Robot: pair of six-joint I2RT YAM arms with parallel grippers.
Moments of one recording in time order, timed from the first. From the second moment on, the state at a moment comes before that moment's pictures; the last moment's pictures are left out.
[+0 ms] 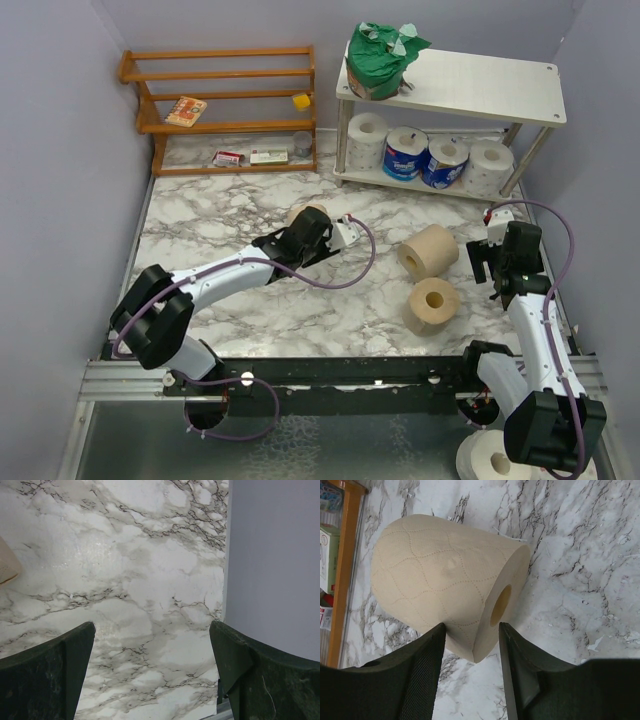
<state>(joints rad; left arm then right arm) -0.80 1.48 0.92 -0.21 -0.21 0.51 -0.18 0.85 0.57 -0.44 0.20 -0.45</state>
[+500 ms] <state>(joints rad) -0.79 1.52 0.92 -0.15 -0.21 0.52 -0.18 0.86 0.57 -0.44 0.20 -0.45</state>
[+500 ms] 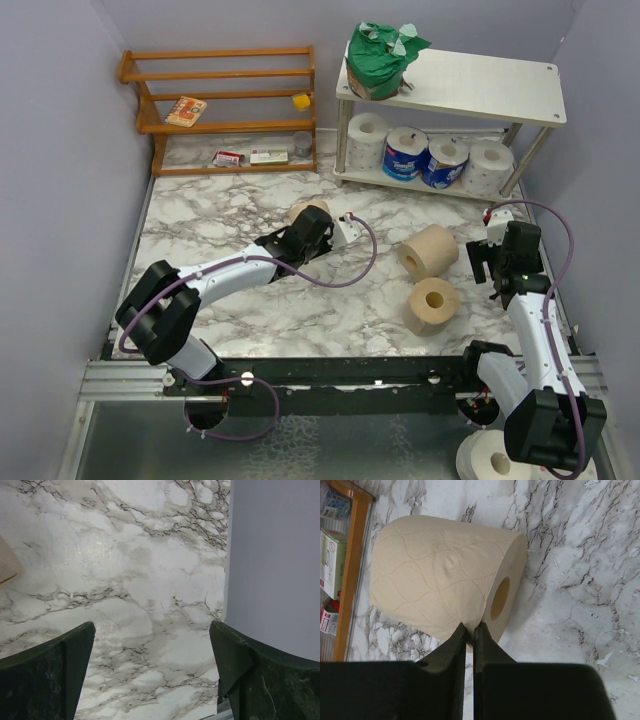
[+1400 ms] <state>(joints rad) -0.78 1.47 1.31 -0.52 0.03 0.37 -0.18 0.86 0.57 -0.44 0.20 -0.45</state>
